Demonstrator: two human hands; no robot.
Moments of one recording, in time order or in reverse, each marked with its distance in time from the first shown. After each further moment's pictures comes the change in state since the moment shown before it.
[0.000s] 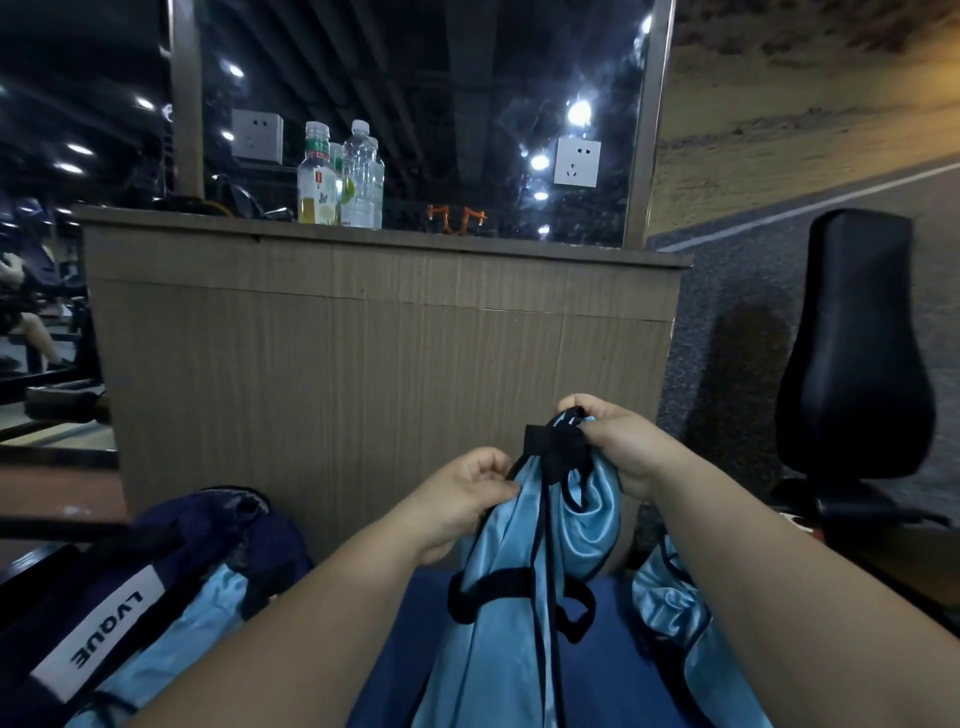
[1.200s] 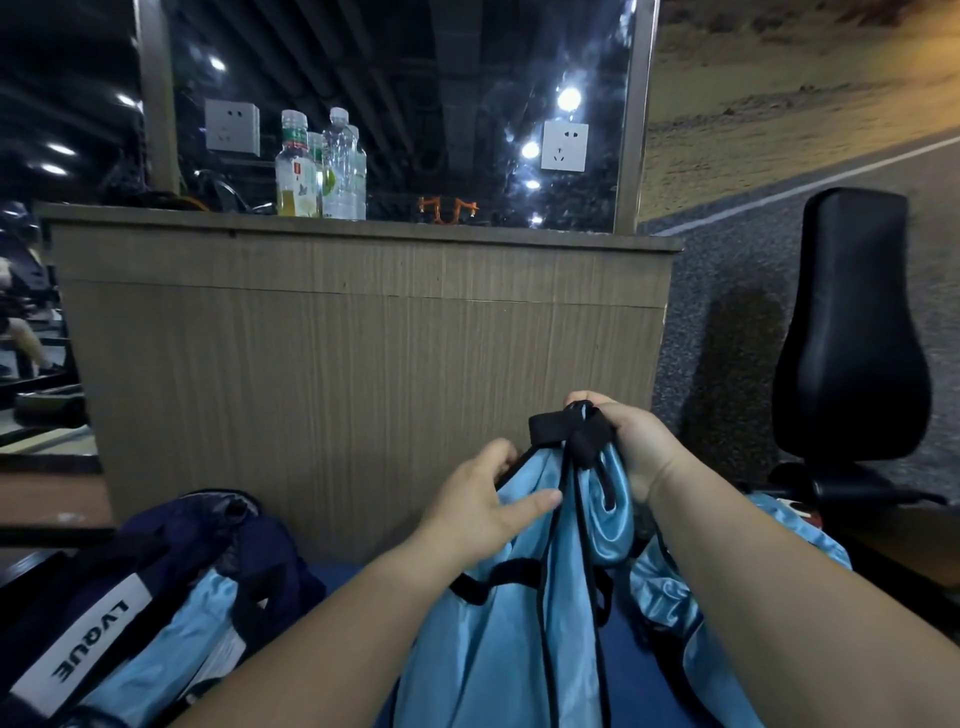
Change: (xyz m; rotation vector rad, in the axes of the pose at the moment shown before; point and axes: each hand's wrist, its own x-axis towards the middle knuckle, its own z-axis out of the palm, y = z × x) left_hand 0.006 -0.008 0.026 0.619 0.227 0.216; right_hand -0.009 0.008 -0.003 0.387 0.110 -0.015
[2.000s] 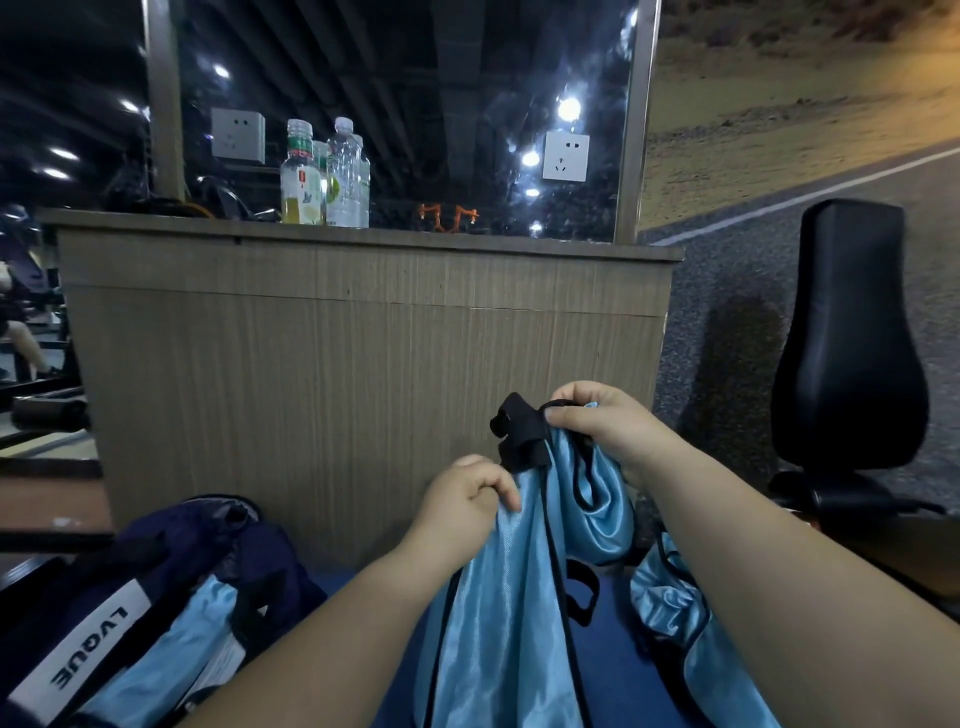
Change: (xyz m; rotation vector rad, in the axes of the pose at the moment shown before) left_hand -0.003 -0.004 -0.009 -0.096 0.097 -0.001; right_hand 0.002 -0.017 0.016 -0.498 0.025 -0.111
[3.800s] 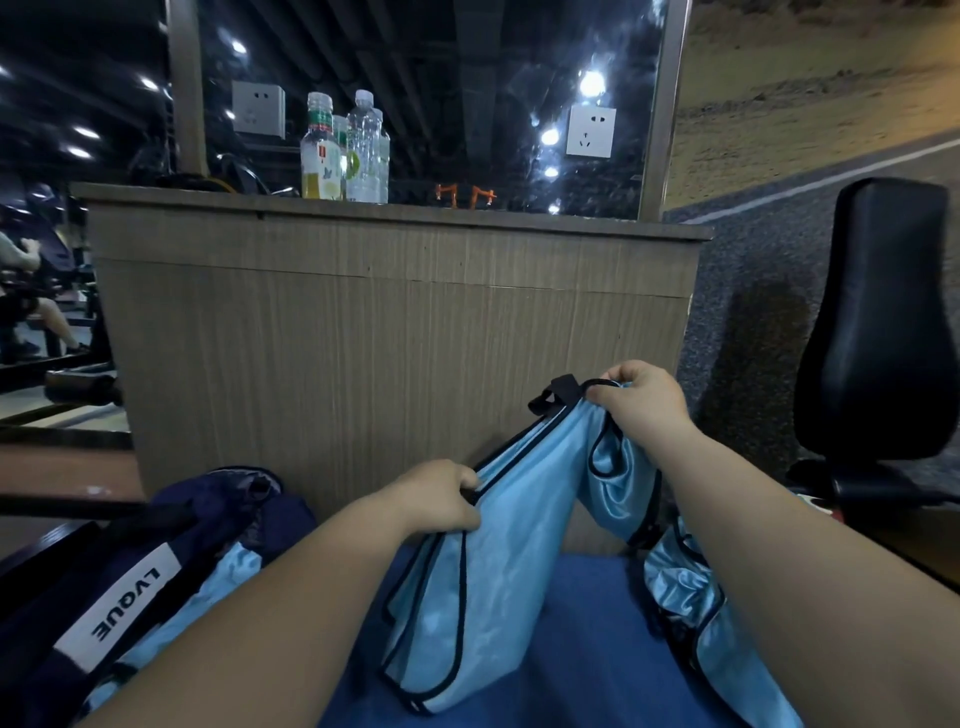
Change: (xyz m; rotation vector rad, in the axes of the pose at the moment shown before) left_hand 0.017 -0.038 -0.041 0.493 -0.440 -0.355; right_hand 0.018 0.016 -0.008 -0.475 0.499 -0.011
